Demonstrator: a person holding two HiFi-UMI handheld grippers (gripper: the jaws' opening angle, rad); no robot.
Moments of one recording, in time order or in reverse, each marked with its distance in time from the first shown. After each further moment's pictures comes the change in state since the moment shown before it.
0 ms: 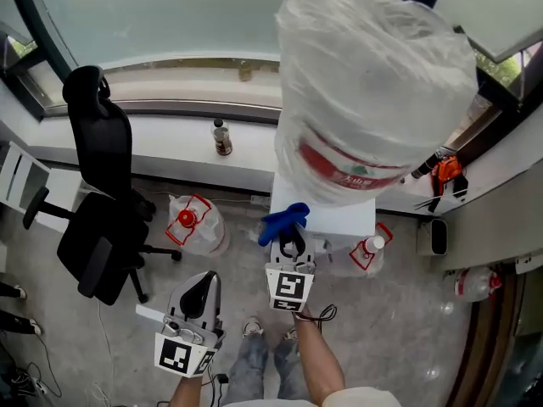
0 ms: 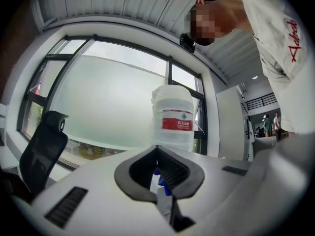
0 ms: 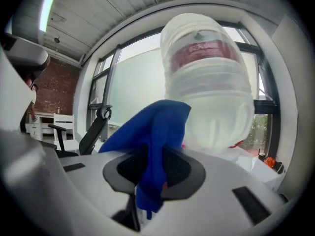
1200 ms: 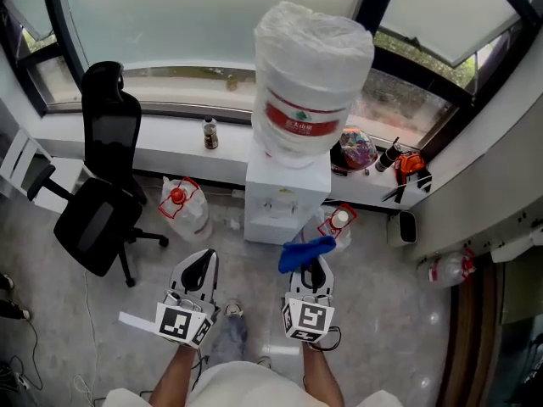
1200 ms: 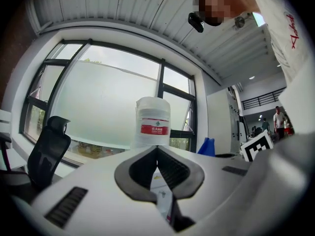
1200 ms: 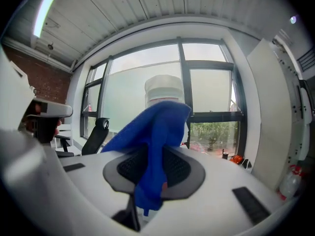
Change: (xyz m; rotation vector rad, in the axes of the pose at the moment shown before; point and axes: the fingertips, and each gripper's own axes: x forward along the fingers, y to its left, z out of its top) left arm -0.114 -0.105 0.028 -0.008 0.021 -0.034; right arm -0.295 -0.045 0.053 0.040 -0.026 -0.161
